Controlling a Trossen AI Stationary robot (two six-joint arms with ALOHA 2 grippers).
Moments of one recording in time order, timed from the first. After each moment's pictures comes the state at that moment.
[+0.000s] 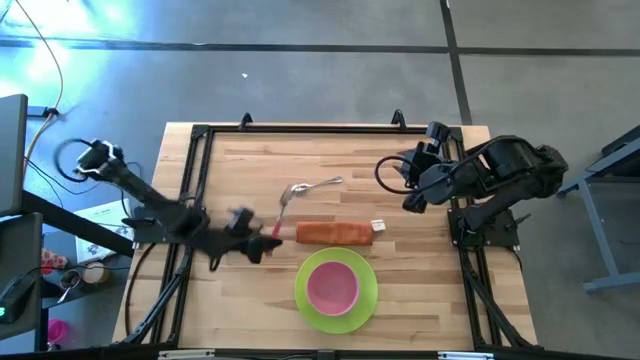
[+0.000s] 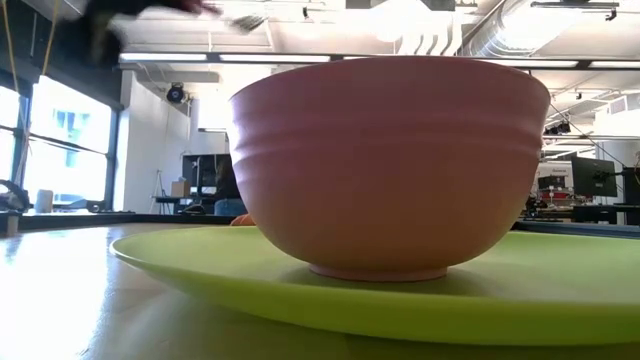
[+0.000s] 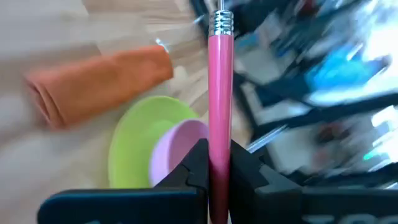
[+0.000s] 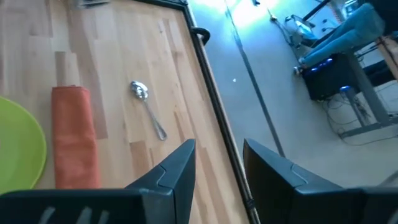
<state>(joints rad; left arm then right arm) -0.48 1.10 0.67 -0.06 -0.65 -1.41 0.32 1.49 2.08 -1.57 0.77 0.18</state>
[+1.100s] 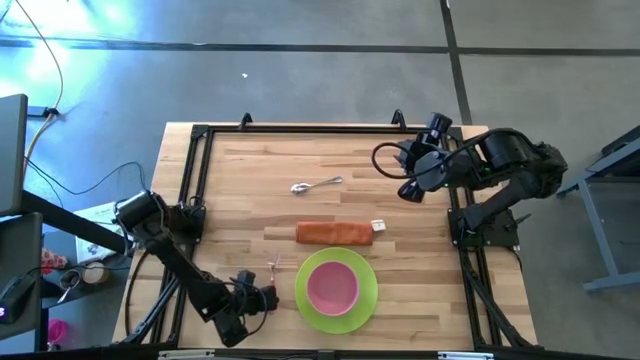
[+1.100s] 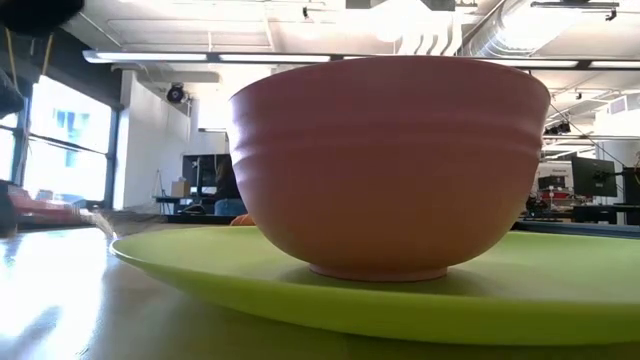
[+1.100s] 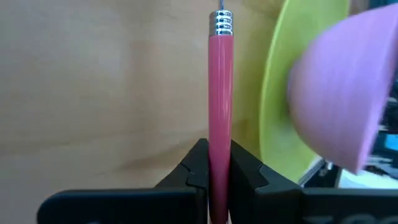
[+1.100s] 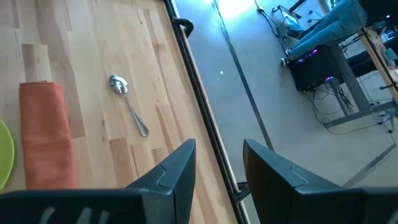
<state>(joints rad) -0.81 1.85 0.90 -0.17 -0.70 -2.47 0.24 1.49 2.08 -1.57 0.77 0.13</state>
